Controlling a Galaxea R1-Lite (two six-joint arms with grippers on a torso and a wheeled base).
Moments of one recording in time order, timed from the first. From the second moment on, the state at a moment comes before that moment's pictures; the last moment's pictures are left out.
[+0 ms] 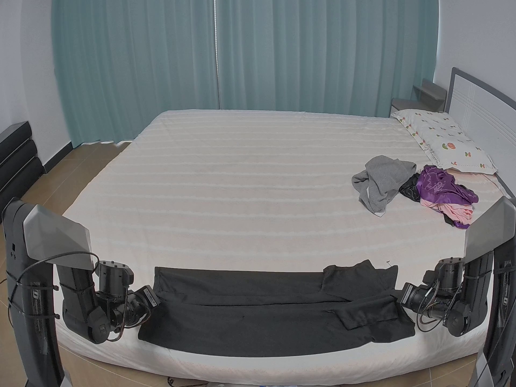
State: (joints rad) left arm -0.13 2.35 -0.33 -1.27 0.03 -0.69; right arm 0.03 2.41 -0.19 -1.55 0.19 0.52
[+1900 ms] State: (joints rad) left arm -0.14 2.35 -0.44 -1.18 0.10 -0.73; right arm 0.07 2.42 -0.29 -1.48 0.11 0.65
